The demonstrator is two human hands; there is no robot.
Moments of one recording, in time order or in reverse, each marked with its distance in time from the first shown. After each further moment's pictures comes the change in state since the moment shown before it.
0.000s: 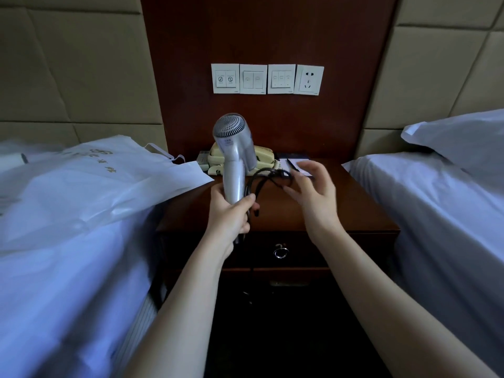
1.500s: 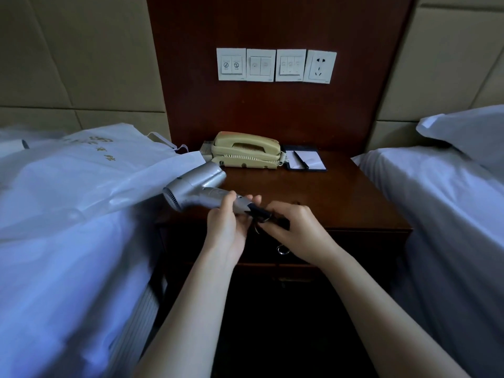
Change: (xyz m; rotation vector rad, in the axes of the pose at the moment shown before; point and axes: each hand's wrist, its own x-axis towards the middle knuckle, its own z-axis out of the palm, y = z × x) left_hand -0.004 -0.011 0.007 -0.674 0.170 -0.242; right_hand -0.028 0.021 -0.012 -0.768 -0.640 -0.295
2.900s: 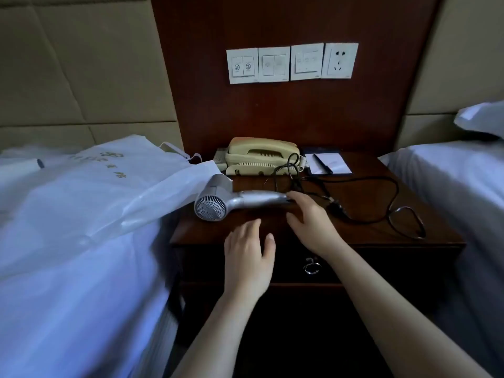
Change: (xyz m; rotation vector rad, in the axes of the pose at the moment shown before) left_hand 0.045 -0.026 -0.059 1.800 -0.058 0.717; right_hand 0.058 0.055 0.031 -0.052 0.109 0.280
